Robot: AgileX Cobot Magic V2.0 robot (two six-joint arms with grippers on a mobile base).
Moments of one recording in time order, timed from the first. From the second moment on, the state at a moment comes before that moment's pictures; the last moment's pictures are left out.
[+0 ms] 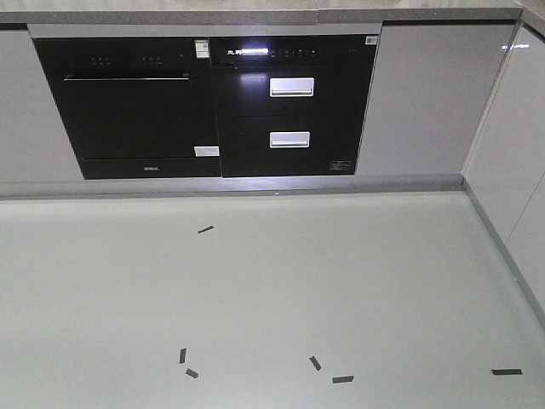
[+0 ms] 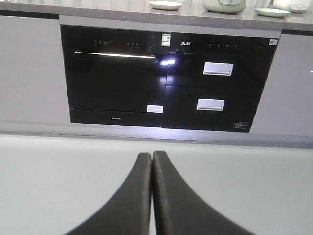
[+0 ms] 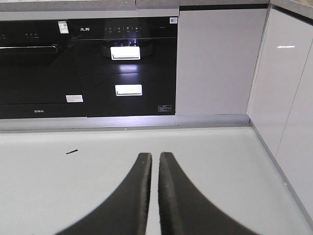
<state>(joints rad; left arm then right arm) 0.02 -0.01 0.03 -0.01 0.25 -0.14 0.00 -0.01 0.03 -0.02 0.27 0.03</state>
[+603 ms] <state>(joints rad) 0.02 -0.01 0.03 -0.01 0.25 -0.14 0.00 -0.01 0.03 -0.02 0.27 0.03</state>
